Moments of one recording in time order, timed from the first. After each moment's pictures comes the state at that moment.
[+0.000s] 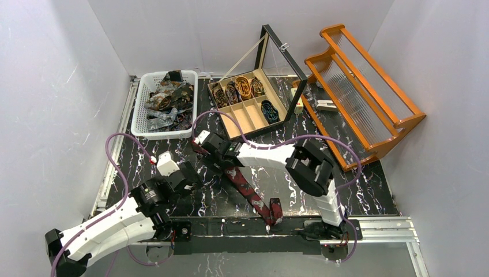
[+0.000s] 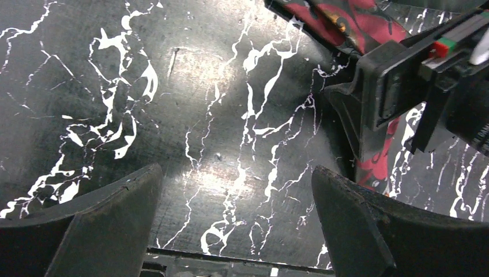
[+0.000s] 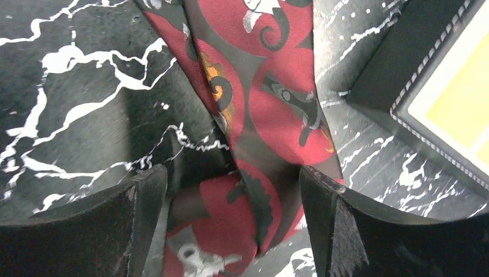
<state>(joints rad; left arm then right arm) -0.94 0.62 0.53 -0.93 -0.60 -1.23 1.11 2.01 1.47 -0.43 0.24 0.05</state>
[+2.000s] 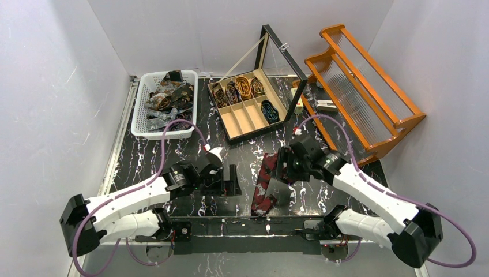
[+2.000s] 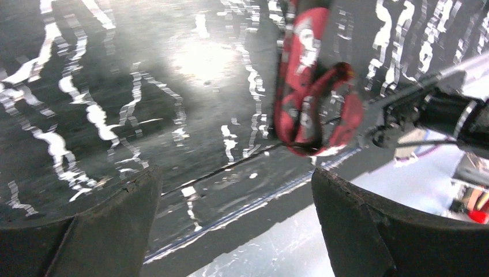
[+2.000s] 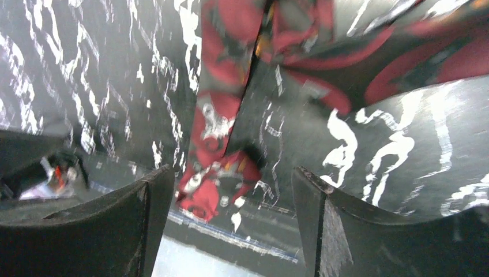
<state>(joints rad) -0.99 1.00 0.68 -0.62 0.01 -0.90 0.75 1.03 0.83 -0.78 0.03 0.76</state>
